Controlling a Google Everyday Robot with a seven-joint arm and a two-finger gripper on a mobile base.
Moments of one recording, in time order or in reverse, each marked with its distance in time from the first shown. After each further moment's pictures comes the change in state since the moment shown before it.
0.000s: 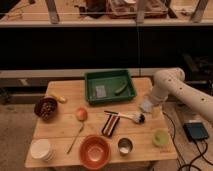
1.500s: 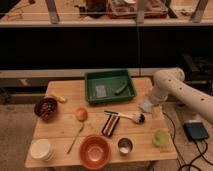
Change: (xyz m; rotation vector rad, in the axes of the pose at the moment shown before) arm -0.005 0.004 0.001 -0.011 0.001 -0.036
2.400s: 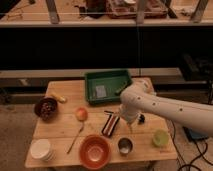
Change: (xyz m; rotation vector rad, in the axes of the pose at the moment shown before) arm -0.186 0.054 0.004 -0.035 -0.022 -0.497
